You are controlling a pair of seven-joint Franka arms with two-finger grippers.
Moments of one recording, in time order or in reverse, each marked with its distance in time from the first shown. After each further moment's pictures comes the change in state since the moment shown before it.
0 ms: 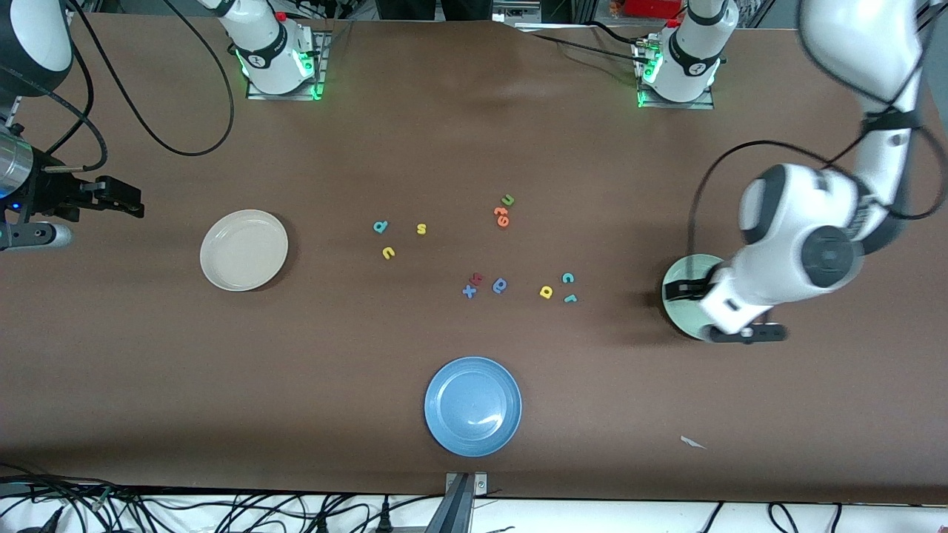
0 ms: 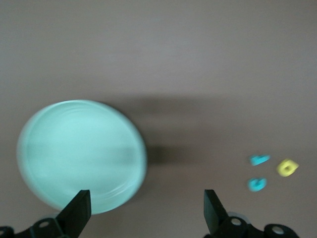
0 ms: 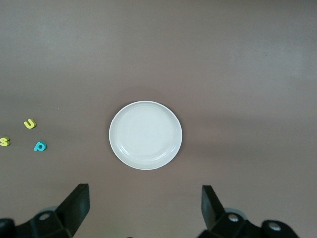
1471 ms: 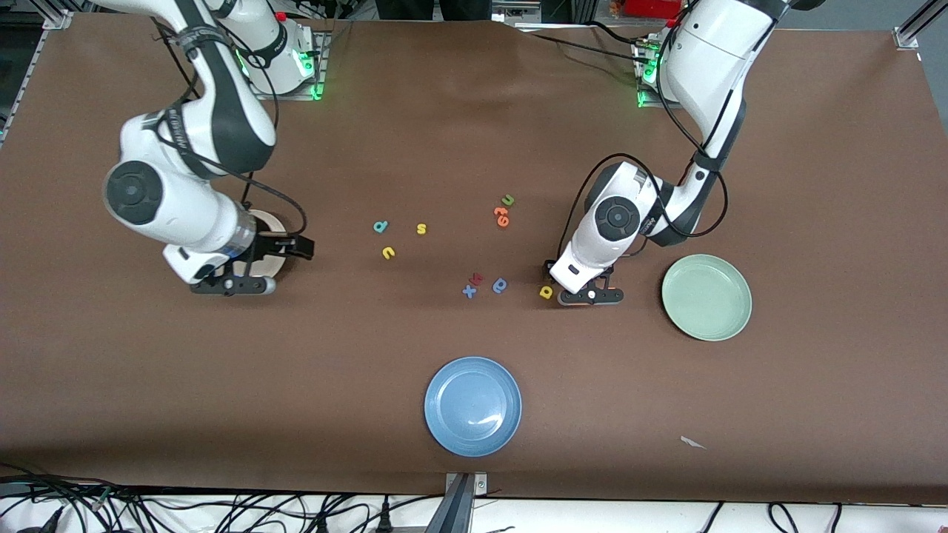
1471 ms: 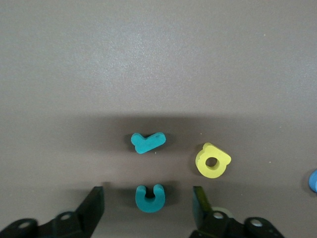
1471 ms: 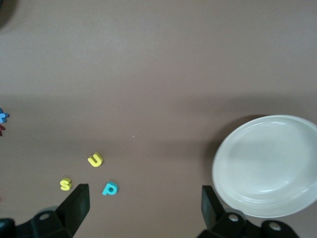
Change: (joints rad) left arm -0.255 0.111 0.002 -0.284 0.000 0.488 -0.241; right arm 0.129 0.140 0.166 -0.310 0.120 0.458 0.374
